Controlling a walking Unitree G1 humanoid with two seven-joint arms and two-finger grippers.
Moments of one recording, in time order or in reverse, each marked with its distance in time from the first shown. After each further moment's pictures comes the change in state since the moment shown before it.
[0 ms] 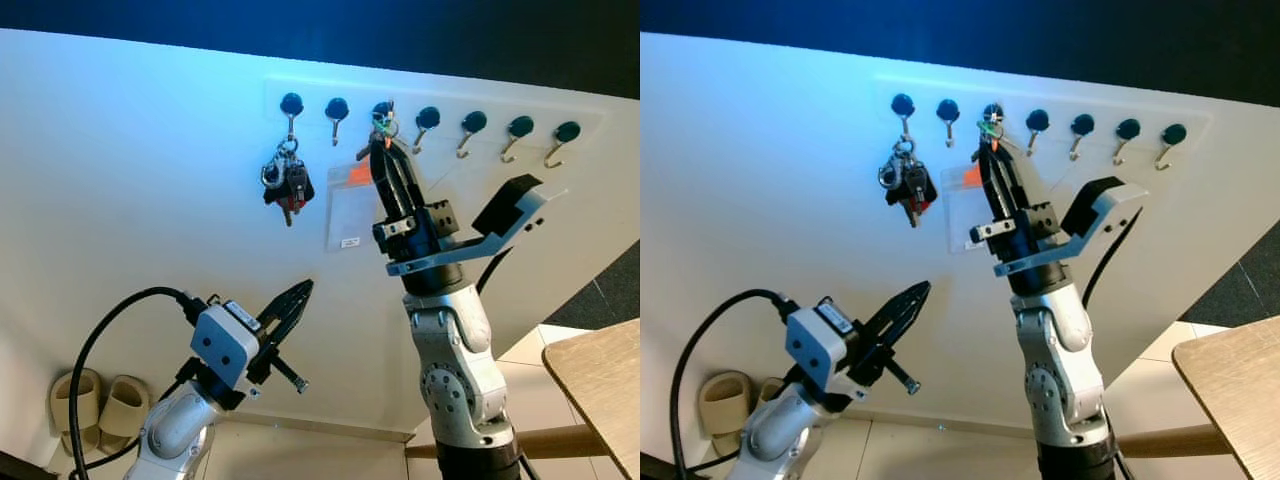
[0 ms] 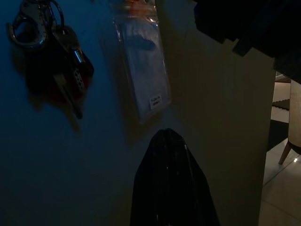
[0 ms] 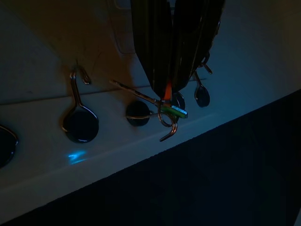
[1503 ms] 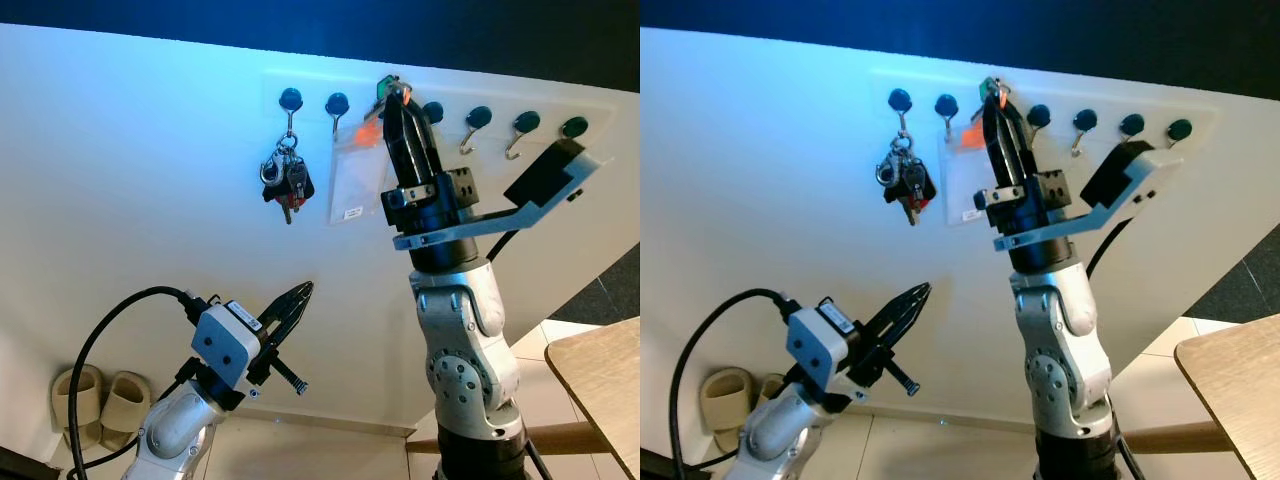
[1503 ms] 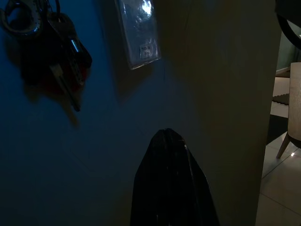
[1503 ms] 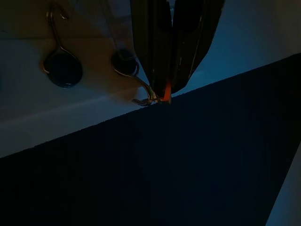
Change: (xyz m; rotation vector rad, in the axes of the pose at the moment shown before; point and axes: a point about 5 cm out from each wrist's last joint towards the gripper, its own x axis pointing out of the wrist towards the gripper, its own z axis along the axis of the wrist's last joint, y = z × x) left arm -0.001 0.000 0.000 0.006 0.010 -0.009; right arm 0.022 0.013 0.028 0.074 -0.087 -0.010
